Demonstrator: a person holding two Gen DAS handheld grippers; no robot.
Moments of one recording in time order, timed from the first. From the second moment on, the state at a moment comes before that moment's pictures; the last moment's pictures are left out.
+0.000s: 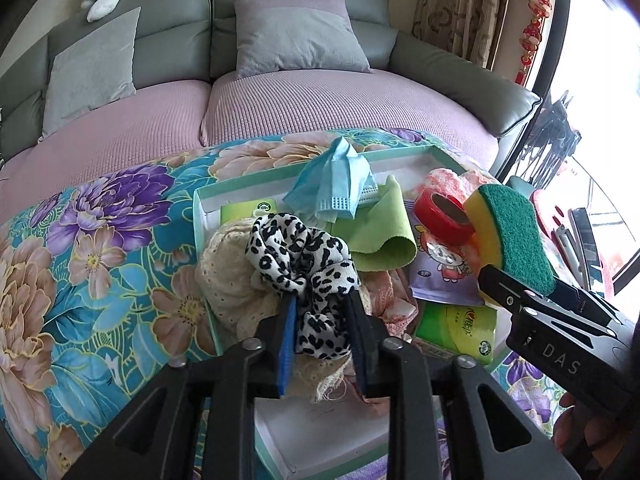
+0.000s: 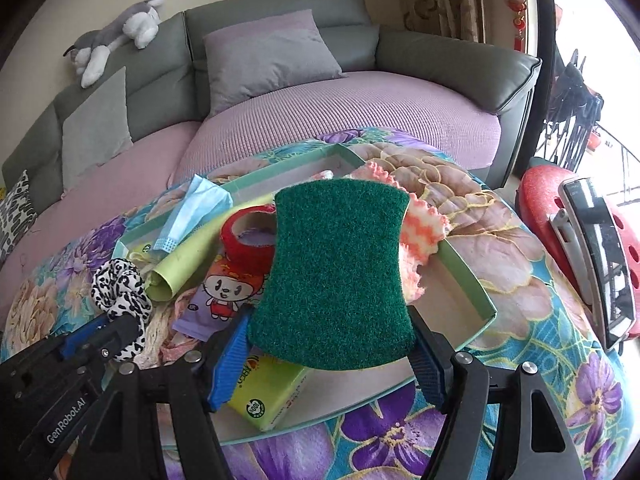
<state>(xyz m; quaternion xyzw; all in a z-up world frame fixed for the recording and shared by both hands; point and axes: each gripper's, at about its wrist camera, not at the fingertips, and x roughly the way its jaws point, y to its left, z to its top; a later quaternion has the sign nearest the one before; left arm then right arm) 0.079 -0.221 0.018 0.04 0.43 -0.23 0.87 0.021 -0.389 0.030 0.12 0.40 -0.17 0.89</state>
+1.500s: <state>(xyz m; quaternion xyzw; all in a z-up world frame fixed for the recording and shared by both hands) 0.077 -0.101 0.025 -0.01 0.42 -0.06 0.91 0.020 -0.324 0.055 0.04 0.43 -0.13 0.89</state>
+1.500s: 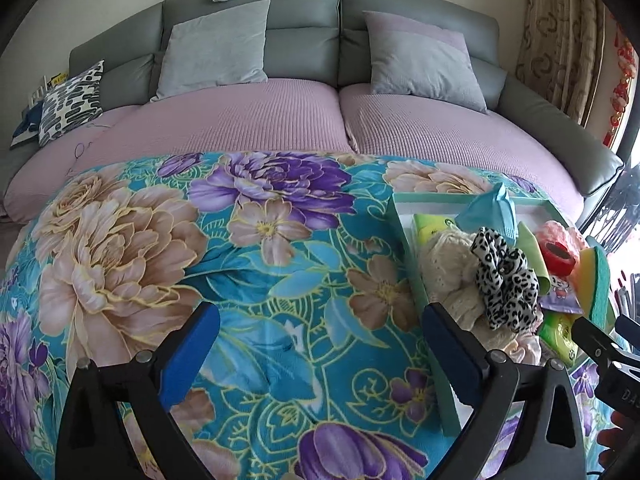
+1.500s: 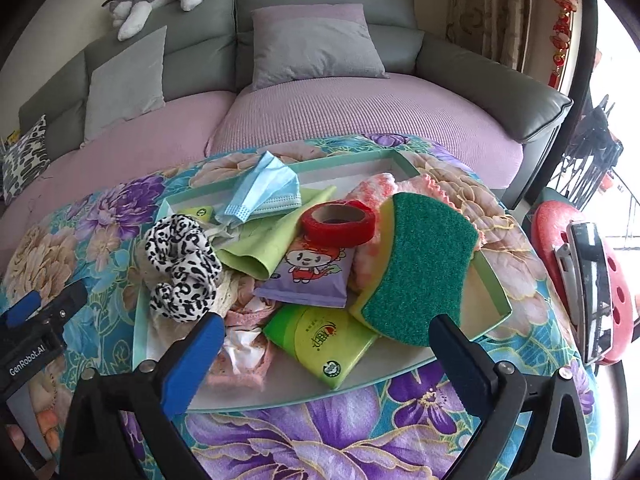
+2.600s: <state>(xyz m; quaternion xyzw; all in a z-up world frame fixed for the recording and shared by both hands) -0.001 -0.075 0.005 0.06 0.44 0.02 0.90 -0.036 -0.268 0.024 0.02 0.47 -0.08 0.88</state>
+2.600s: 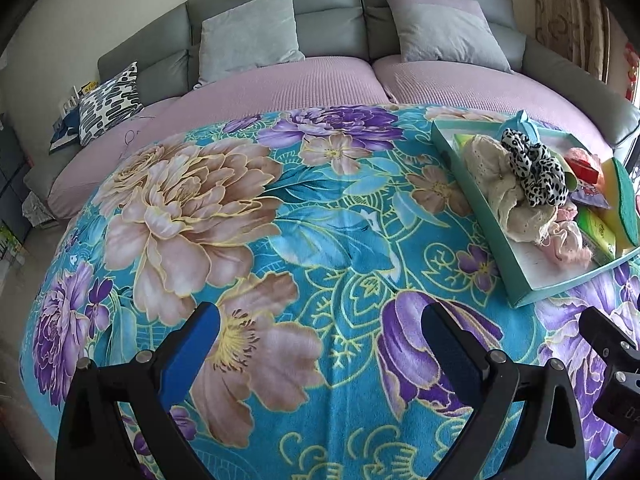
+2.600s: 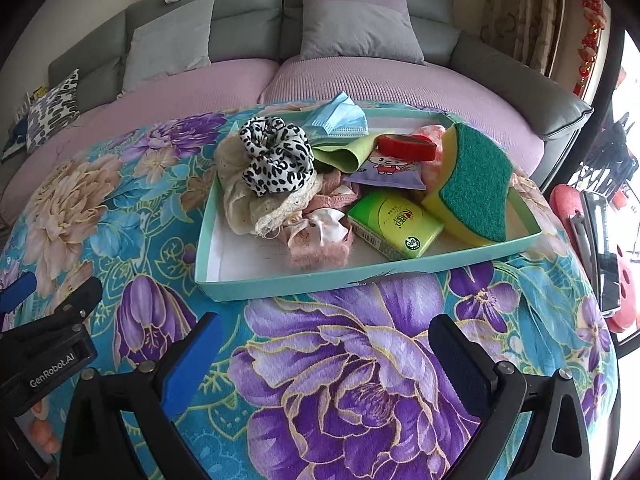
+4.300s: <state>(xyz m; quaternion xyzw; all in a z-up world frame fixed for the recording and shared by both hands) 0.018 -0.068 -0.021 0.06 0.49 0.03 0.87 -0.019 -0.260 0.004 -0.01 0.49 -0.10 0.87</state>
